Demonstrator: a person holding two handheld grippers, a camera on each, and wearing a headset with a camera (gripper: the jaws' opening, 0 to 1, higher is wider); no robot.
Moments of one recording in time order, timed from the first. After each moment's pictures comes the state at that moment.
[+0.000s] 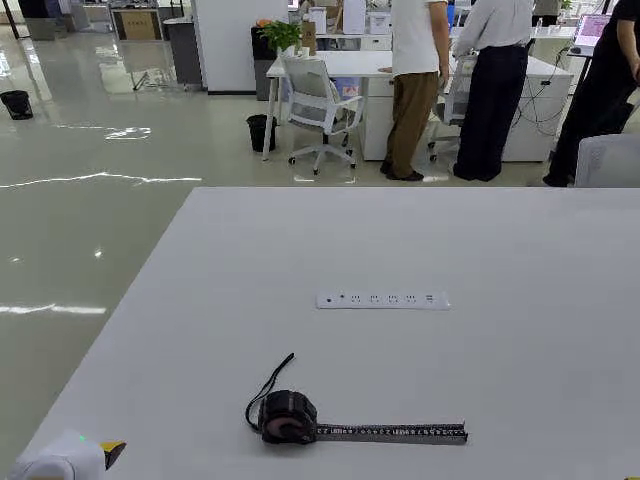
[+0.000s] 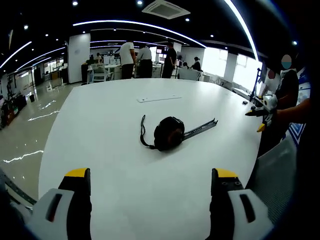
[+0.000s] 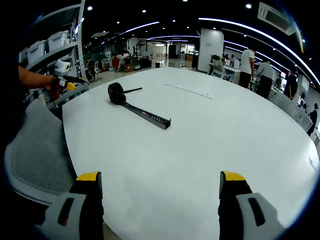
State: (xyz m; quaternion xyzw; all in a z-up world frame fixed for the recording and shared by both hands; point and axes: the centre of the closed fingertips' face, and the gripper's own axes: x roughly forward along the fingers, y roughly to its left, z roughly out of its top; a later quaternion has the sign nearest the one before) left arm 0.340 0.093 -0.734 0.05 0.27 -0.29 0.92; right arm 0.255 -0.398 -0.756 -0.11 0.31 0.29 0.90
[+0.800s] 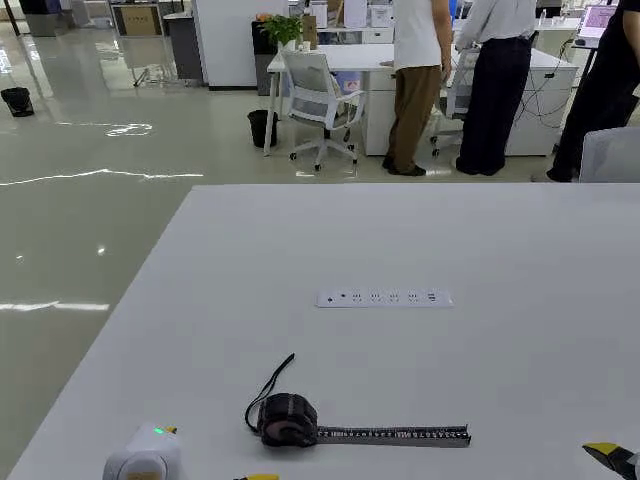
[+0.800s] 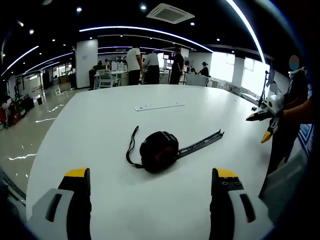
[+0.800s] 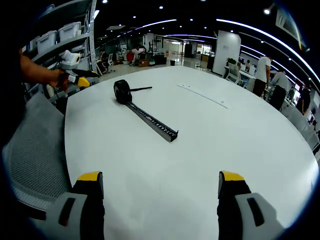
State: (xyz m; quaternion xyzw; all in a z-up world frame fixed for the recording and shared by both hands) left arm 0.364 0.019 -0.735 0.04 0.25 -0.25 0.93; right arm 0.298 -0.373 -0.761 -0.15 0.32 0.34 0.87
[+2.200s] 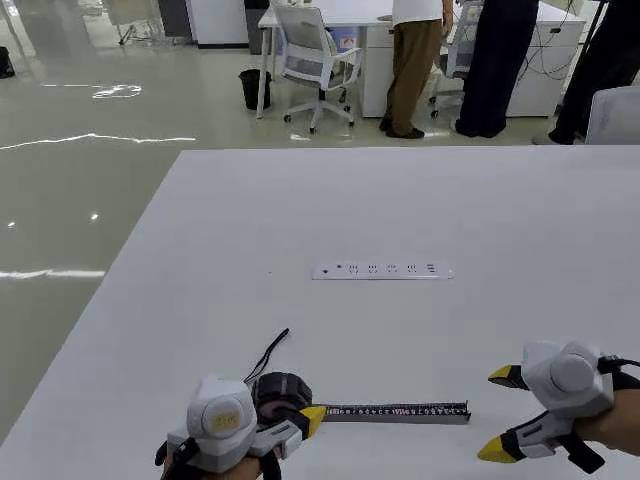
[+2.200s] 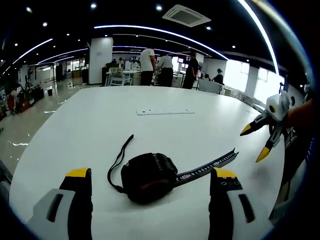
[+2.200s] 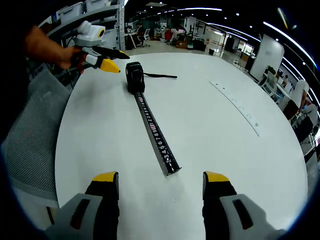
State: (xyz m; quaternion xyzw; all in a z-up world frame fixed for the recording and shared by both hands) left arm 0.425 -0.036 -0.755 0.00 0.26 -0.19 0.95; right arm 0.381 -0.316 -0.780 -0.26 0.36 0.46 0.77
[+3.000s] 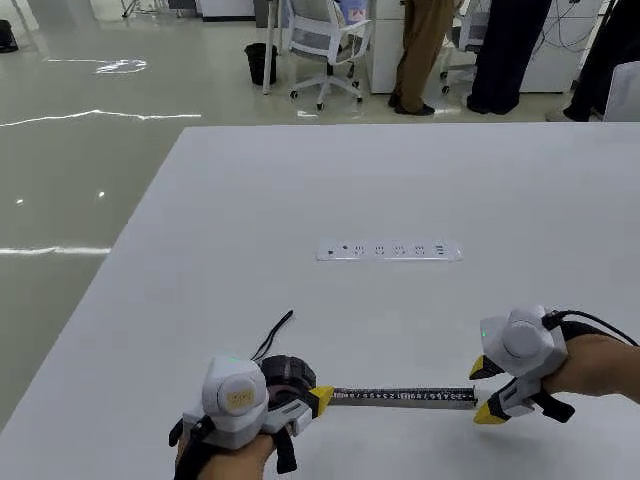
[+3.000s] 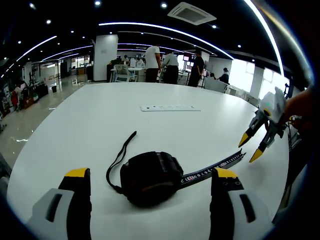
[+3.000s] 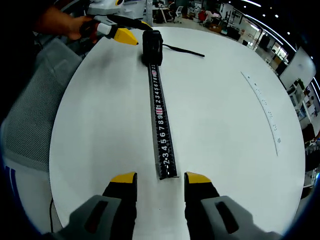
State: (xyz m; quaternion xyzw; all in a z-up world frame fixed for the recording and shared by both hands) left arm 0.433 -0.036 -0.768 0.00 0.27 -0.17 0.95; right arm 0.395 -0.308 -0.824 -0.36 0.42 0.52 0.64
